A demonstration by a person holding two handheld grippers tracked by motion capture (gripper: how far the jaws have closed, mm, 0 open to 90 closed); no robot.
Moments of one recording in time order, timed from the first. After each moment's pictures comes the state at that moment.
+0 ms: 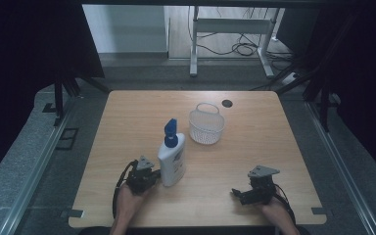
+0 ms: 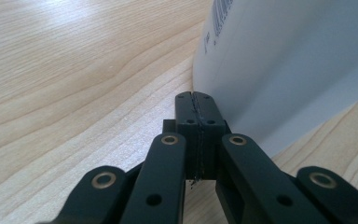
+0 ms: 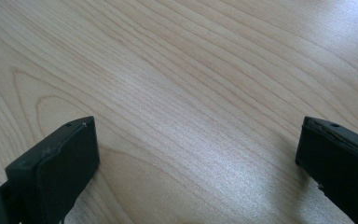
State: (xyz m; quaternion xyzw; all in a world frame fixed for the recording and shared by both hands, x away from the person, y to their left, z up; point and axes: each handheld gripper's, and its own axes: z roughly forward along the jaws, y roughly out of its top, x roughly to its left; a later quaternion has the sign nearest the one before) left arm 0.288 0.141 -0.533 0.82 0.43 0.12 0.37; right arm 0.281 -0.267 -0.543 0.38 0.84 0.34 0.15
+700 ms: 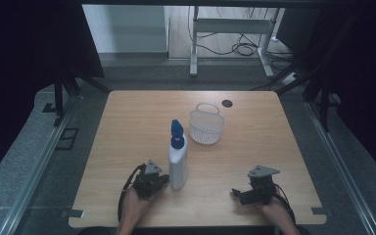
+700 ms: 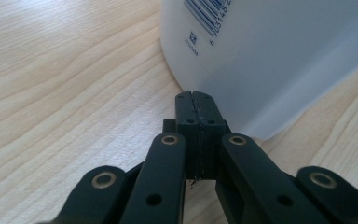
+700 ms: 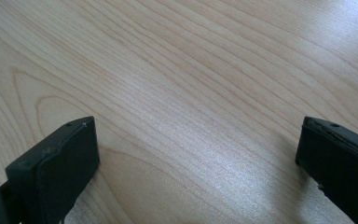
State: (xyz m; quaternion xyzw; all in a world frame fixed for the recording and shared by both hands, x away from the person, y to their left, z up) left arm 0.279 0.120 -0.536 0.83 0.41 0.10 0.37; right arm 0.281 -0.267 -0.543 0.38 0.84 0.34 0.15
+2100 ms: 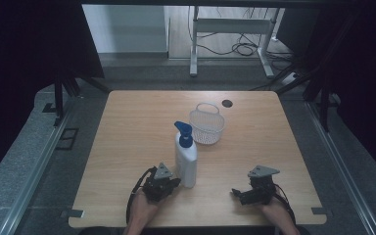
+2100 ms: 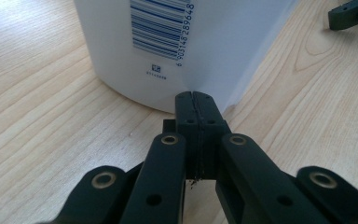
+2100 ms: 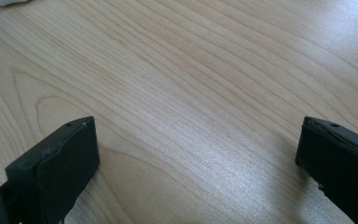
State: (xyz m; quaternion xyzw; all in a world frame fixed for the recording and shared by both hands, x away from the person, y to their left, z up) left arm 0.267 0.090 -0.526 0.84 0.36 0.08 0.39; right arm 0.281 -0.267 -0.543 0.38 0.84 0.34 0.15
